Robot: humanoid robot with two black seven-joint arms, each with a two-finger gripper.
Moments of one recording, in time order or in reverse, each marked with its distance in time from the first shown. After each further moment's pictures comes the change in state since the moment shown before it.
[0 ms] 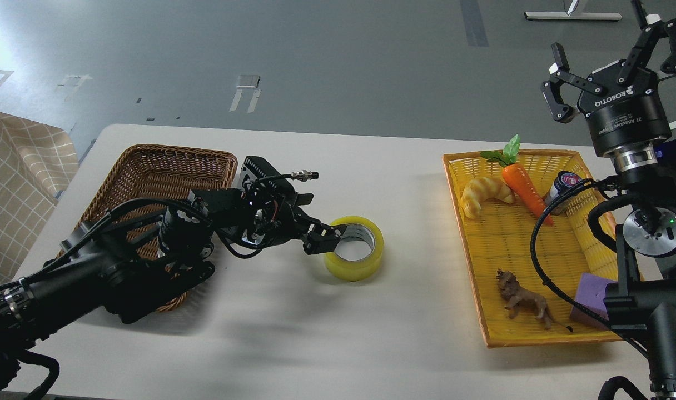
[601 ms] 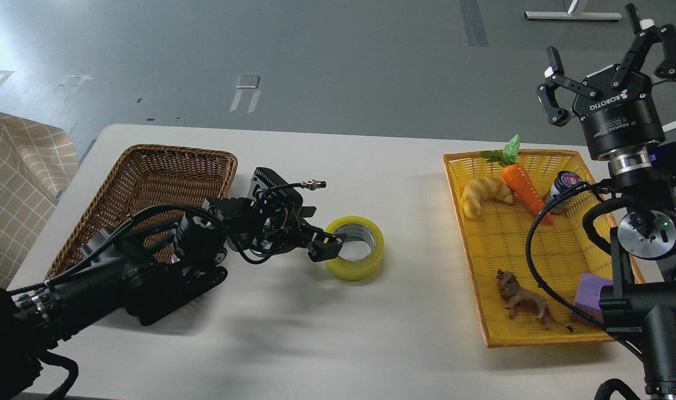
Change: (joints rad) left arm -0.002 -0.062 0.027 0.107 0.000 0.000 0.004; right arm -0.008 0.015 -0.001 0.000 0.000 0.000 0.002
